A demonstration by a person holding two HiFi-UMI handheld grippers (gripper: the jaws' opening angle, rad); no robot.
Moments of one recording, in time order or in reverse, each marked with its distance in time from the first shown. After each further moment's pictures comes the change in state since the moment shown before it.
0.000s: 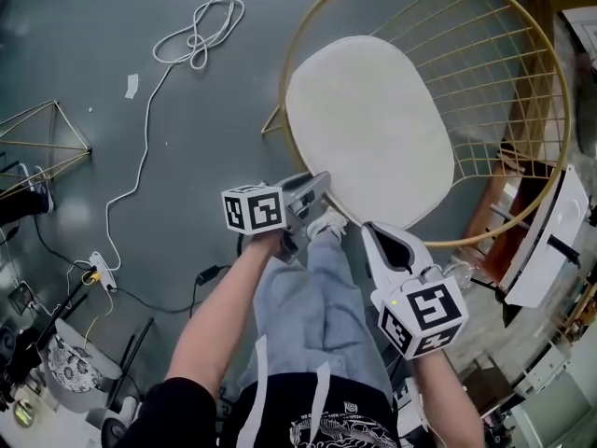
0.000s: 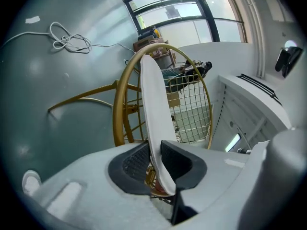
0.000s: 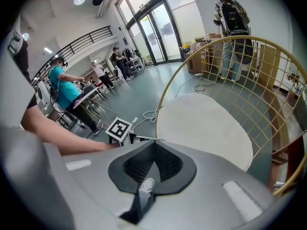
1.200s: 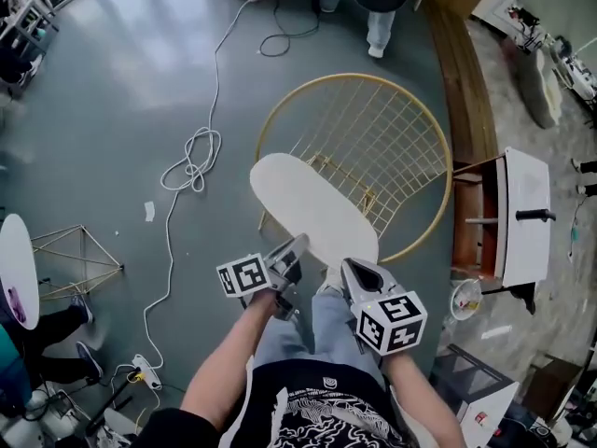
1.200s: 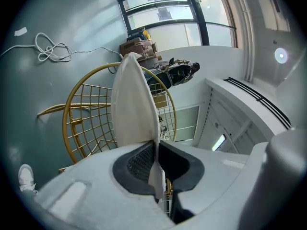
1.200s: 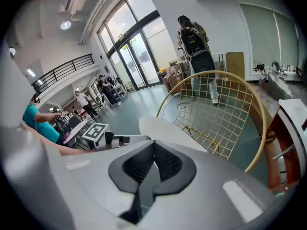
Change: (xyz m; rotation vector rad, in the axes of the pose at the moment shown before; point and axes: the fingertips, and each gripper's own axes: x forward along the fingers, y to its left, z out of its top) left arm -0.057 -0.156 0.029 0.010 0.015 -0.115; right arm -0.084 0.026 0.038 0.246 -0.268 -0.154
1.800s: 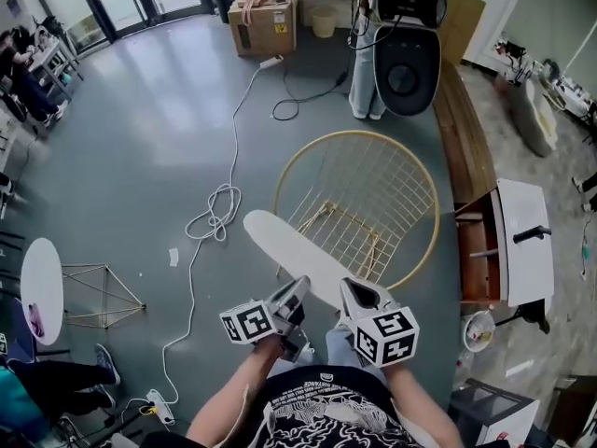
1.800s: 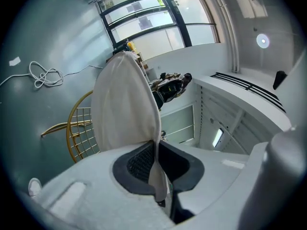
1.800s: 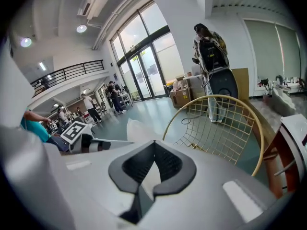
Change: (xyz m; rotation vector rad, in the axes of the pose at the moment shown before) left arm -0.073 -0.098 0.003 0.164 -0.073 -0.018; right arm -0.037 0.054 0.044 -0.096 -0.153 0.021
